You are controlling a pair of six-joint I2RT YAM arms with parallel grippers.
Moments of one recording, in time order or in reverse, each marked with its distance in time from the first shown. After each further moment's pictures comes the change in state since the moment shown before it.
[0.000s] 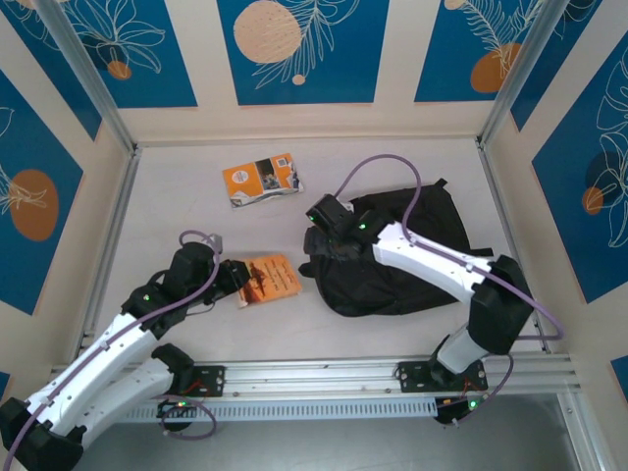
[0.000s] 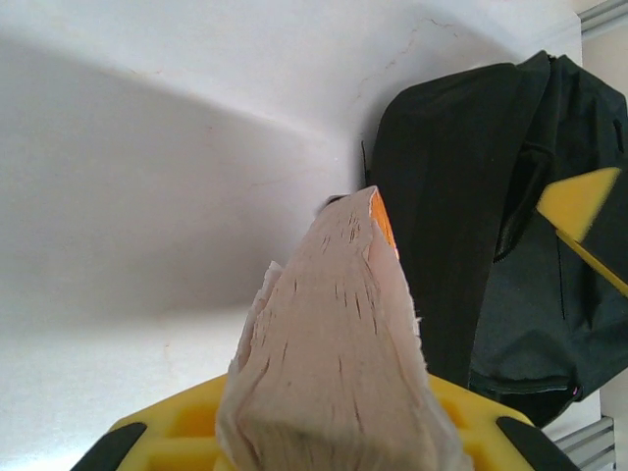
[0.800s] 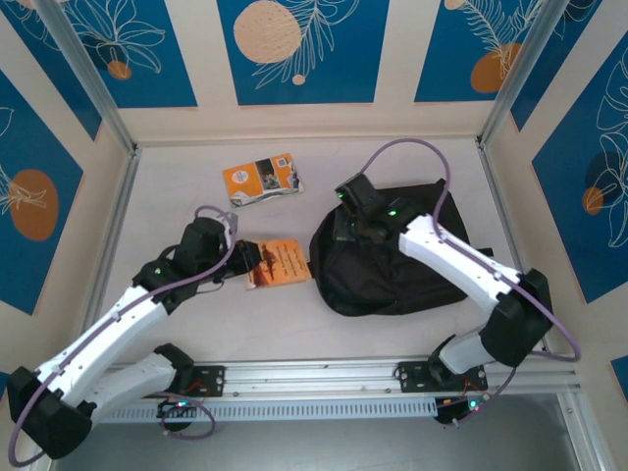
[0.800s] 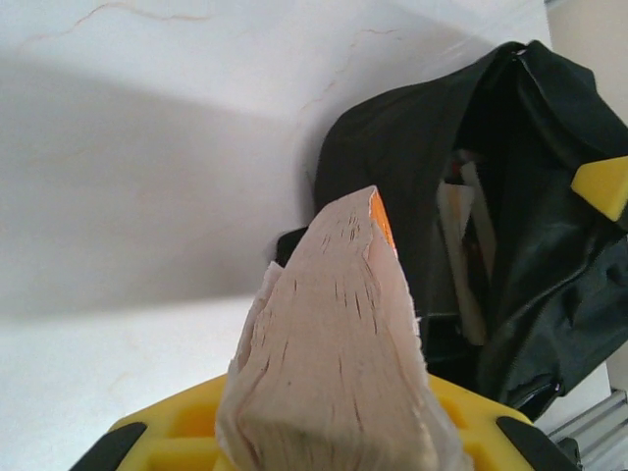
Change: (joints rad) left arm 0.000 0.226 0.199 0.040 0.043 0.150; right arm -0.170 -0.145 0.002 -0.010 -0.100 -0.192
